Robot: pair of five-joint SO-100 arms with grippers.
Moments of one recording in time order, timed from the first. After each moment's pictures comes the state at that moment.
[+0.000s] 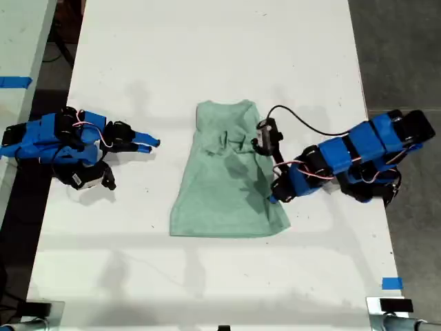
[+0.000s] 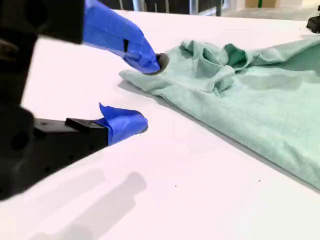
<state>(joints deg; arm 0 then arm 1) -14.5 202.0 183.3 60.6 -1.5 -14.7 110.1 110.6 67.2 -21.4</state>
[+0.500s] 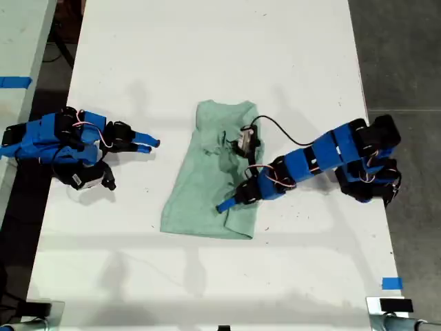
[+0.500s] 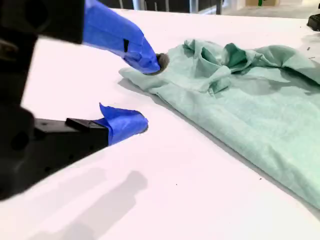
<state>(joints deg) -14.5 202.0 183.3 61.0 -1.5 -9.8 83.9 106.9 32.4 -15.8</state>
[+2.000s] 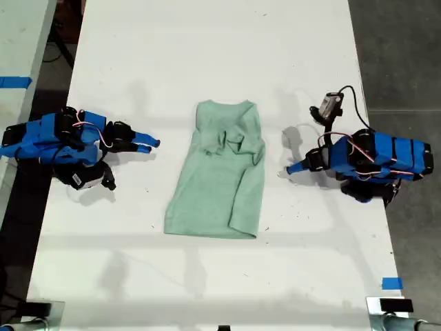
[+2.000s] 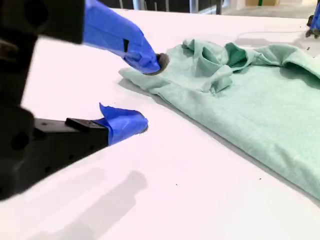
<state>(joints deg) -14.5 202.0 183.3 61.0 -1.5 10.0 197.9 170.1 81.7 -22.8</state>
